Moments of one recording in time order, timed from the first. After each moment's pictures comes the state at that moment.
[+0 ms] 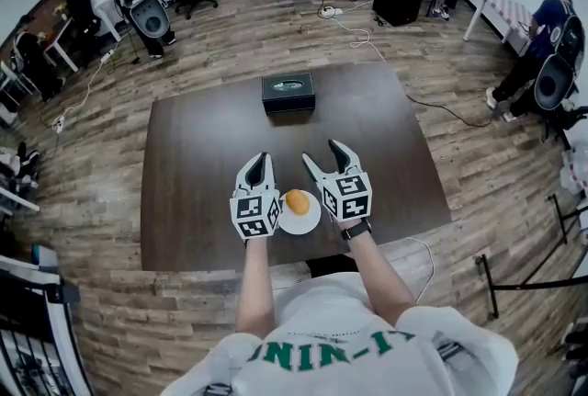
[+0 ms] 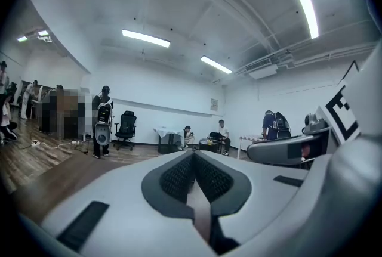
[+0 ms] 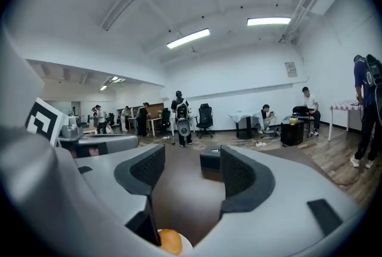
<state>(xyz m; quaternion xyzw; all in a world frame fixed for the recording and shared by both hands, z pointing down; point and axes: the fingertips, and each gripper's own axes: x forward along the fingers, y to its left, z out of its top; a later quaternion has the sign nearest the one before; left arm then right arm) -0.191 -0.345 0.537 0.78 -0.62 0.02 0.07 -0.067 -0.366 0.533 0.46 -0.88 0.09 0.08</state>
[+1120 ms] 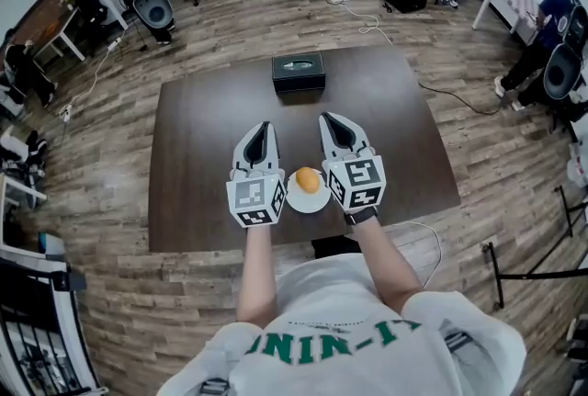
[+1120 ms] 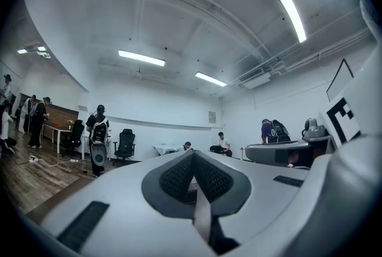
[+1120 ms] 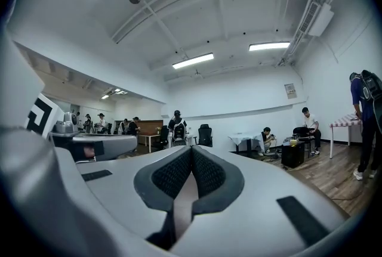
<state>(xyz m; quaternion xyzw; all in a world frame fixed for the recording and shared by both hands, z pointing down) -0.195 -0.304 0.450 0.78 -0.63 -0.01 0.00 -0.080 -0.327 0.452 0.47 -0.88 0.02 0.00</state>
